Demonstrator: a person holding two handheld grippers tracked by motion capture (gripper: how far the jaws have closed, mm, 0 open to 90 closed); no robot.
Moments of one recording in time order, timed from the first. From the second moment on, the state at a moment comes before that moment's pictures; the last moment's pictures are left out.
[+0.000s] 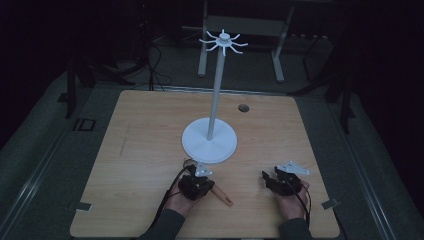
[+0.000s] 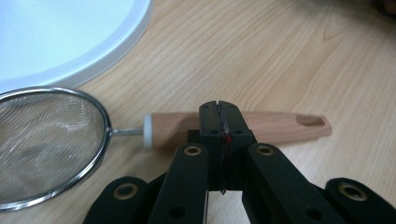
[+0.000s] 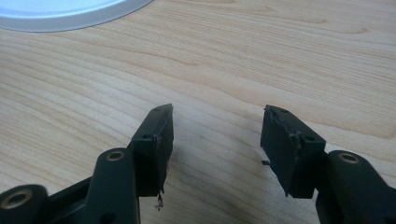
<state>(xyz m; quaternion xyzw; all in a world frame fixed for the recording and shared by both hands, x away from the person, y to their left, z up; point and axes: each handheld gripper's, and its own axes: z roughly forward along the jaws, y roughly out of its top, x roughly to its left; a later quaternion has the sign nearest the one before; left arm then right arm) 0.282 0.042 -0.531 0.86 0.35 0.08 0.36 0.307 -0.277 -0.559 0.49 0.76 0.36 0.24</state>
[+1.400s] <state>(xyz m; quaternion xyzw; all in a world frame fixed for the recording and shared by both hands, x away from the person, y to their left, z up) 0.341 0.017 -0.526 0.91 0.27 0.09 0.30 0.308 -0.278 -0.559 0.49 0.76 0.36 0.24</state>
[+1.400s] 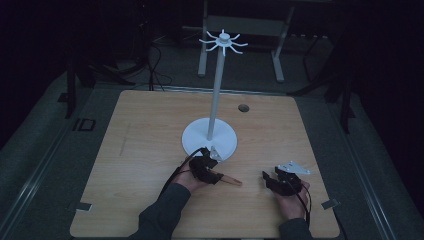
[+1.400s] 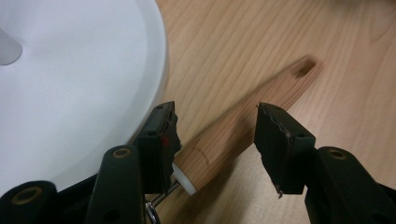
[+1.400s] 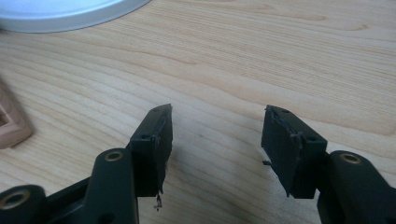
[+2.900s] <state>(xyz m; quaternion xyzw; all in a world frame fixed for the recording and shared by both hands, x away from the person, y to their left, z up) 0.350 0.038 -0.524 0.93 0.33 0.02 0.17 0.308 -0.279 -0.559 0.50 0.76 0.35 0.24</state>
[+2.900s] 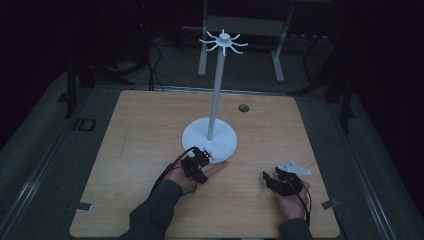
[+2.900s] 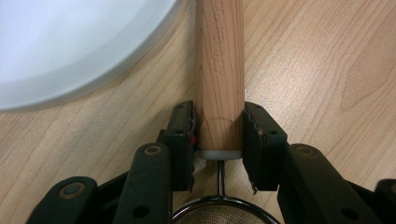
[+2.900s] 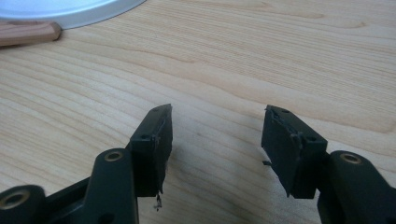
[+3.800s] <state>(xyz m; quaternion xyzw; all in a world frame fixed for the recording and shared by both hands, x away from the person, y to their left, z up) 0.349 0.047 -0.503 0.92 0.34 0.04 0.21 0.308 -0.279 -0.559 0.50 0.76 0.35 0.24</state>
